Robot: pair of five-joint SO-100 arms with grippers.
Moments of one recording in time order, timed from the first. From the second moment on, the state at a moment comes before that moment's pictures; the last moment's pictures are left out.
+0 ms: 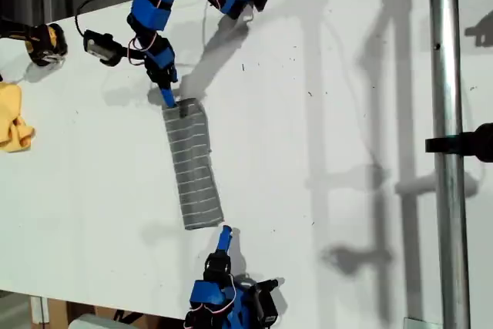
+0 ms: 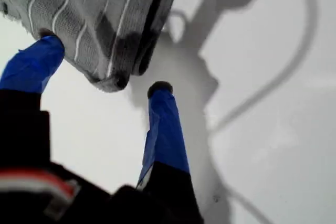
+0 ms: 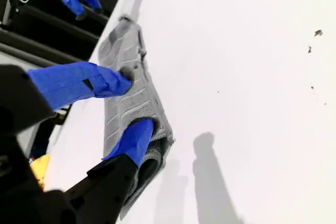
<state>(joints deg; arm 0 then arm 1) -15.1 199.0 177.6 64.3 -65.0 45.0 109.7 126.9 45.7 44.2</state>
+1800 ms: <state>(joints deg) -15.2 199.0 178.0 66.2 -66.3 42.1 96.5 110.2 61.6 40.1</state>
